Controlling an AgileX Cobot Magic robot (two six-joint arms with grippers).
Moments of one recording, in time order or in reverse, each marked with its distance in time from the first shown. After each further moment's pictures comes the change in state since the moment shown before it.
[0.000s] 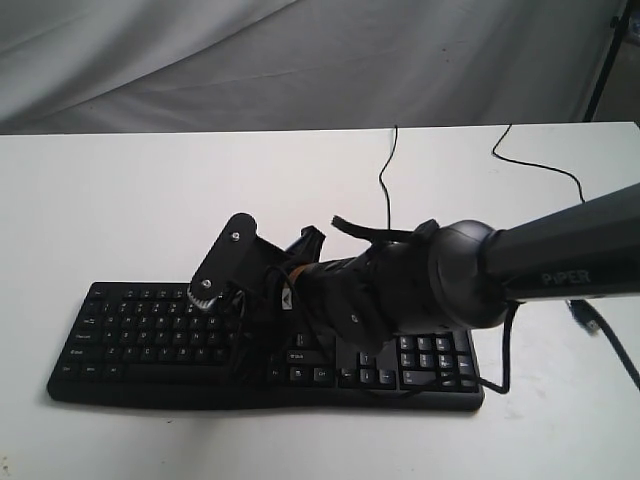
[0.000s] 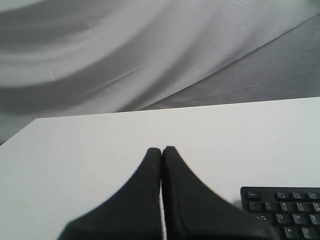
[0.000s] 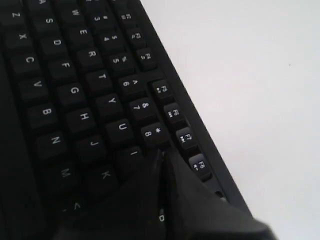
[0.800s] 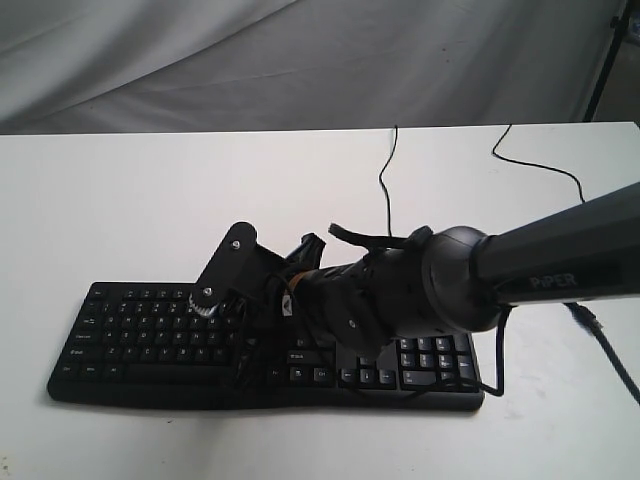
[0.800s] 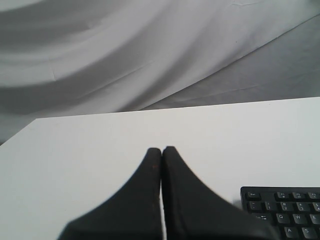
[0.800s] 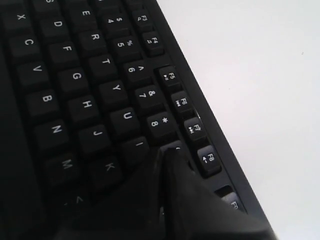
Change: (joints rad) left arm 0.000 0.000 0.000 0.000 0.000 0.000; right arm 0.000 0.018 0.000 -0.004 0.002 0.000
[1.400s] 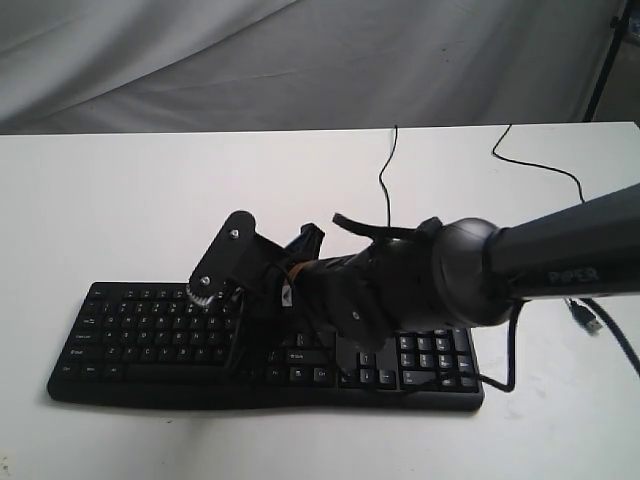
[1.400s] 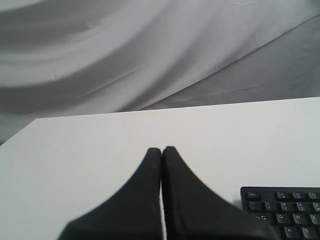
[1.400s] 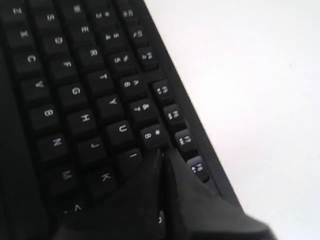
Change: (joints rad) left arm 0.000 0.000 0.000 0.000 0.000 0.000; right arm 0.000 -0.036 0.000 0.000 0.004 0.000
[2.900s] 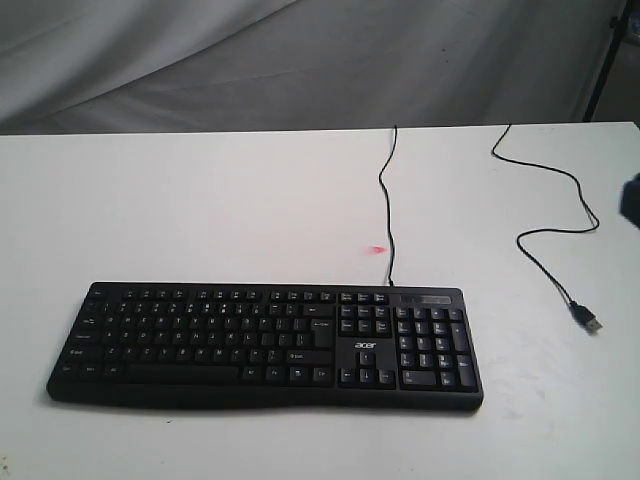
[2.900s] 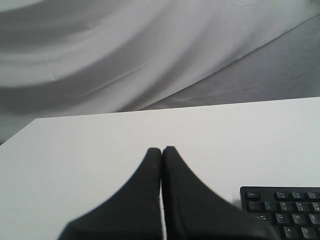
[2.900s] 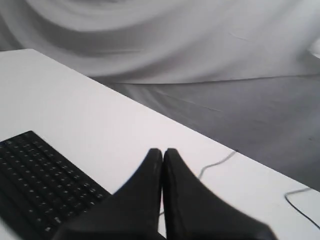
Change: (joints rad) left arm 0.000 0.000 0.000 0.000 0.000 0.000; right arm -0.340 -1.517 0.649 0.180 0.281 0.004
